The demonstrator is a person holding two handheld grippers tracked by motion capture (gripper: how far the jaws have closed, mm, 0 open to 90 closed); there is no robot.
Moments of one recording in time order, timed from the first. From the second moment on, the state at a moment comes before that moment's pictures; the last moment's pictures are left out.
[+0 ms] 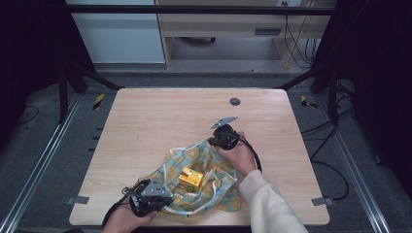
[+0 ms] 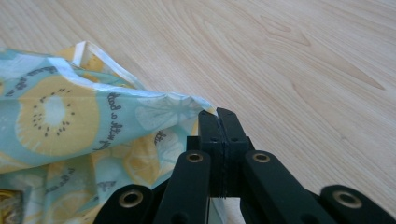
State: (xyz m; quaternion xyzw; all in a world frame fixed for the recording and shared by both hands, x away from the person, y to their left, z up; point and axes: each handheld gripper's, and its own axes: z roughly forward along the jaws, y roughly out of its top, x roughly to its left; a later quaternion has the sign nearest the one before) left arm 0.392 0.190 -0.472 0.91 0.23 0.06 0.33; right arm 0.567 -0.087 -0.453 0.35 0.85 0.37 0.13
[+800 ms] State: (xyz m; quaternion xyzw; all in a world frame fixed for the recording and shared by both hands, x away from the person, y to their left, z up) left arm 0.391 0.188 -0.473 0.91 0.23 0.05 0.33; right arm 0.536 -0.098 -0.427 0.34 0.84 0.38 0.19
